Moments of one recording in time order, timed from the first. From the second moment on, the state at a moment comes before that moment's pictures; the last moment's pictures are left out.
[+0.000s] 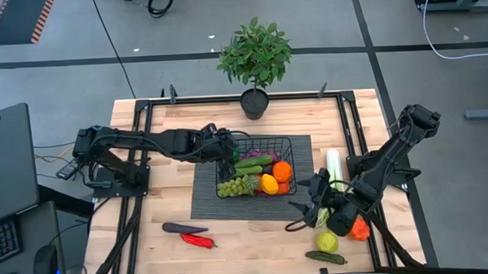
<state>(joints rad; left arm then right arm) -0.06 1.56 1.38 -0.78 -0.39 -0.30 0.78 1.35 0.93 -0.58 0.92 1.01</state>
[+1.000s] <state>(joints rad) -0.64 1.62 1.38 -1.05 -0.20 -0.84 0.75 1.35 0.93 -0.56 0.92 0.92</state>
